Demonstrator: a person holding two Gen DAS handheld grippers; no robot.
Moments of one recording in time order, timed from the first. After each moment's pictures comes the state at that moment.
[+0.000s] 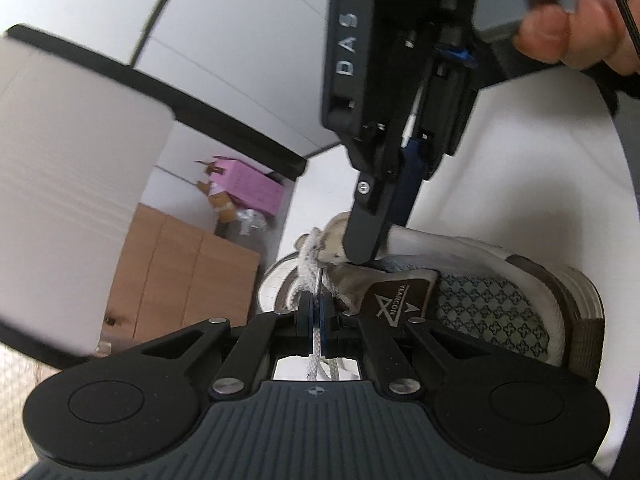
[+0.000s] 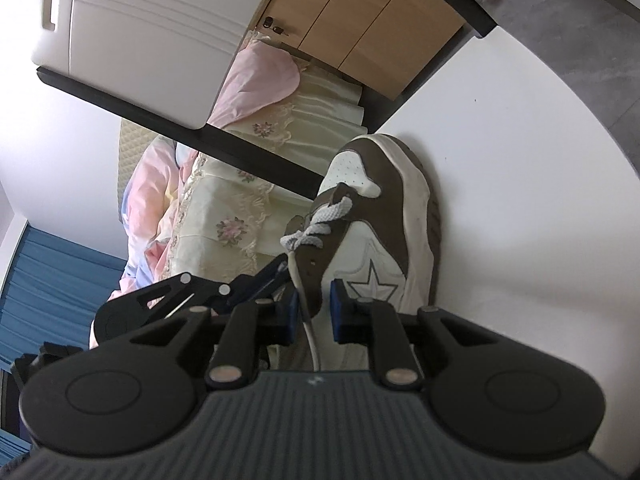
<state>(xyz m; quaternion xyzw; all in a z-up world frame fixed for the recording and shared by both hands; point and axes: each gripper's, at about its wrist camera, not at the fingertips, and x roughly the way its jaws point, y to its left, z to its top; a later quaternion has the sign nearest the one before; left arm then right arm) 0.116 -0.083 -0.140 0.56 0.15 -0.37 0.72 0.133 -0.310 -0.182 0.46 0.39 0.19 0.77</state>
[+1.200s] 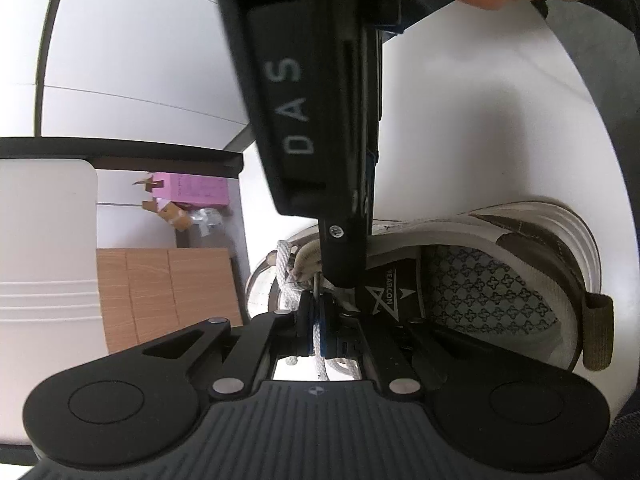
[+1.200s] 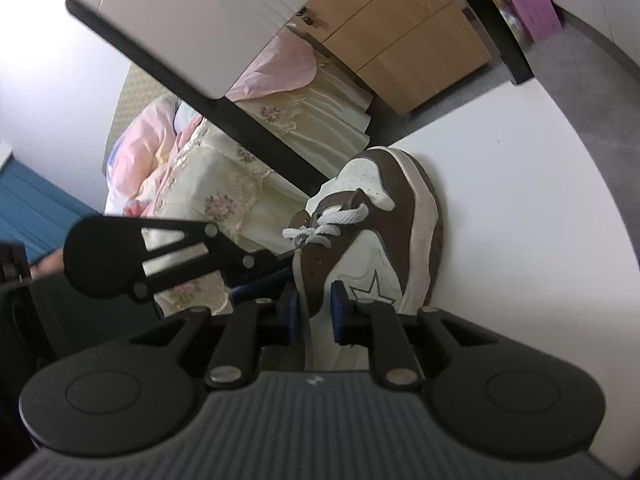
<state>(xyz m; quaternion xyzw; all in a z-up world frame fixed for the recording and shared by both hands) 0.113 -0.103 -0.148 0.69 0.17 -0.40 0.58 0.136 -0.291 -0.162 0.35 0.39 0.21 0.83</state>
